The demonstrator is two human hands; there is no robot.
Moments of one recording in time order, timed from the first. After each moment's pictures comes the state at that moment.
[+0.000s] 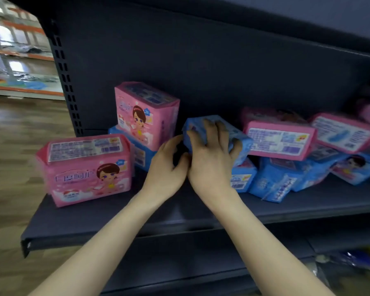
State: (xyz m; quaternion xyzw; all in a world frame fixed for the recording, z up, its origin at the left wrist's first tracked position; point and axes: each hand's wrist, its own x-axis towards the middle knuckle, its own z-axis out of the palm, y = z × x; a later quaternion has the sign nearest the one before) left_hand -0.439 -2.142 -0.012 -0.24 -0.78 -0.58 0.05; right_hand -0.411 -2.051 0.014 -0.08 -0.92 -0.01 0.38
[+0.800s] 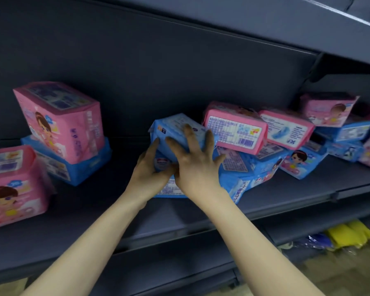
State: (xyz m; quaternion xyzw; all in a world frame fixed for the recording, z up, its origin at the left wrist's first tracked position) left_hand -0.445 -2.028 -0.021 -0.18 -0.76 -0.62 -0.08; right_hand -0.388 -1.934 0.023 -0.11 -0.99 0.01 0.11
